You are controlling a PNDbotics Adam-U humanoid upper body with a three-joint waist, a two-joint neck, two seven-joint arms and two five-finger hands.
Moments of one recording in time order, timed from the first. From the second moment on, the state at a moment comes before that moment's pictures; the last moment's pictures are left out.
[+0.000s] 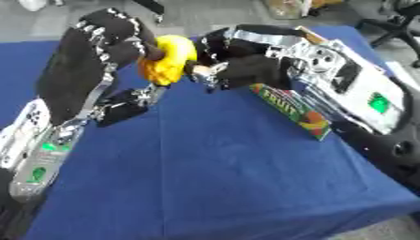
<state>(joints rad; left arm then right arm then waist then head) -0.71 0.15 -0.48 -1.69 -1.16 -0.30 0.35 -0.65 -0.77 0.44 -1.99 -0.53 0.53 0.15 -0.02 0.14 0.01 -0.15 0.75</state>
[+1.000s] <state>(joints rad) -0.71 0.13 -0.48 -1.64 -1.16 -0.28 0.36 -0.64 -0.78 0.44 -1.99 -0.57 0.49 0.14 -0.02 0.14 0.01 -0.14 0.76</state>
